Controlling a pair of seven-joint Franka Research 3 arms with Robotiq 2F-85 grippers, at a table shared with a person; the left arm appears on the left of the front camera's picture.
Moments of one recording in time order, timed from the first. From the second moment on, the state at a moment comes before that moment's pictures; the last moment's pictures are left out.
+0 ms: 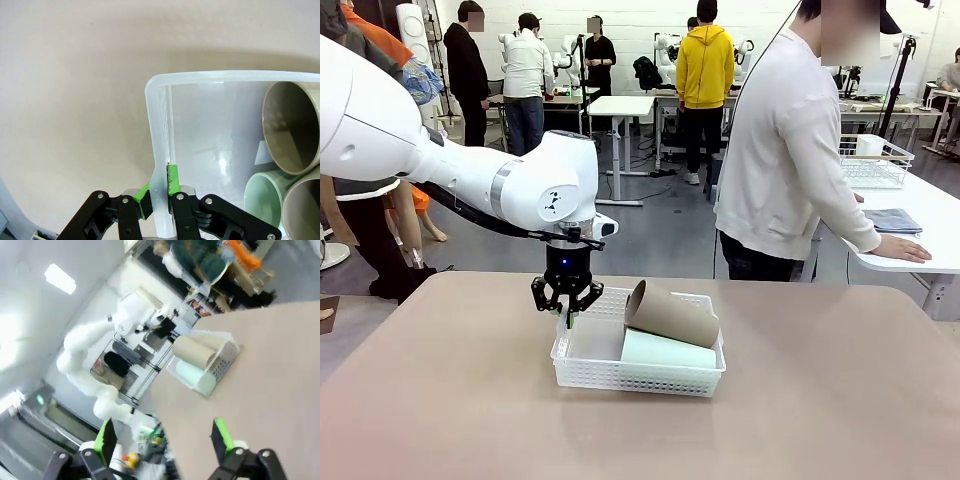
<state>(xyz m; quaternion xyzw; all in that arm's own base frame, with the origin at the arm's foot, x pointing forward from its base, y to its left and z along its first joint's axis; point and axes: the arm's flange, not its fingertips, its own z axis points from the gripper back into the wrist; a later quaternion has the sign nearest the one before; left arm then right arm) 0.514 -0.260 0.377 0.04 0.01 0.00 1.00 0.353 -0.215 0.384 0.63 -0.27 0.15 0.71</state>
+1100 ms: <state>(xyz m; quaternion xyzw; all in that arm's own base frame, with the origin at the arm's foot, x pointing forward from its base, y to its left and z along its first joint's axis) 0.514 -0.260 0.377 0.04 0.01 0.00 1.00 0.323 -0.299 0.357 0.64 -0.07 -0.01 0.77</state>
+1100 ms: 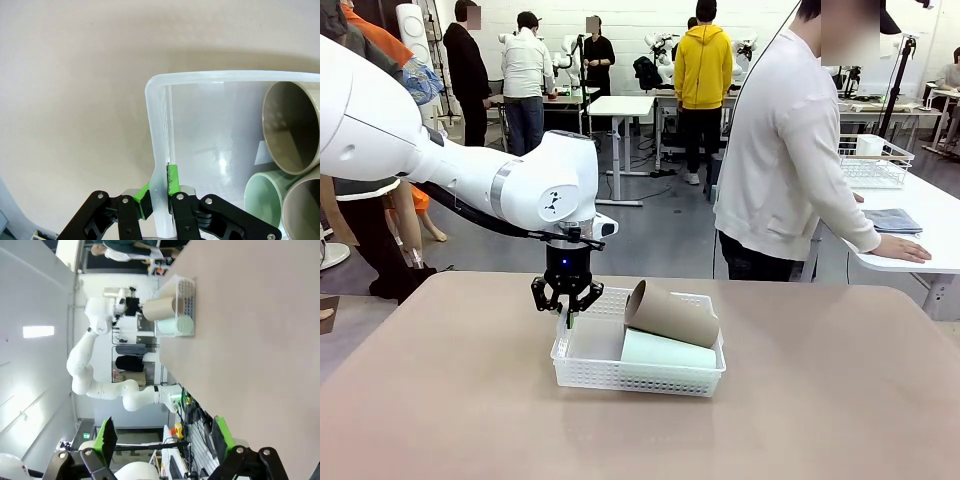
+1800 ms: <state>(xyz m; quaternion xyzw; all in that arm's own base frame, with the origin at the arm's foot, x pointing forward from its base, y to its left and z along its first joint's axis) 0.514 -0.260 0.377 0.04 0.01 0.00 1.00 0.323 -0.298 0.356 0.63 -0.06 -0.02 0.77</state>
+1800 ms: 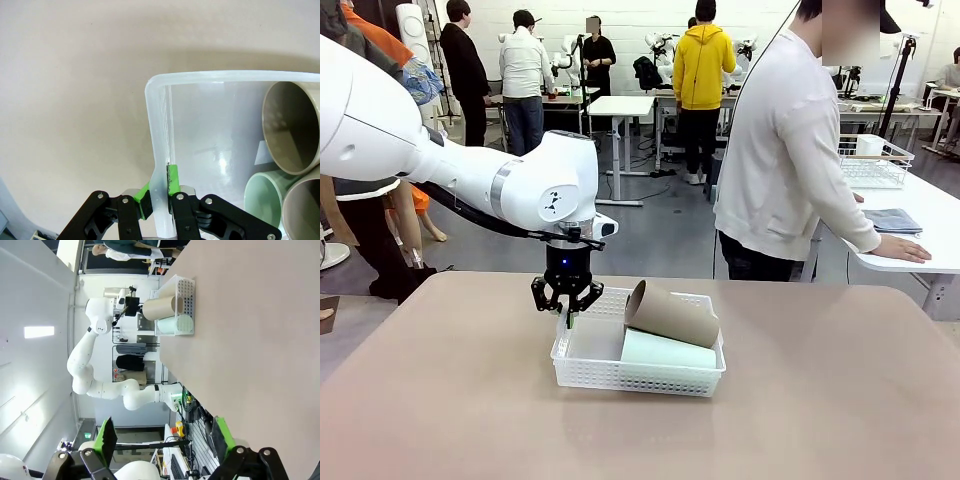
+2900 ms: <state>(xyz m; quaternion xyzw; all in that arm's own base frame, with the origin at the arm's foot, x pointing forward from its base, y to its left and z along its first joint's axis) 0.485 -0.033 0.397 0.06 0.03 0.04 1.00 0.323 -0.297 0.357 0.63 -0.06 -0.02 0.77</state>
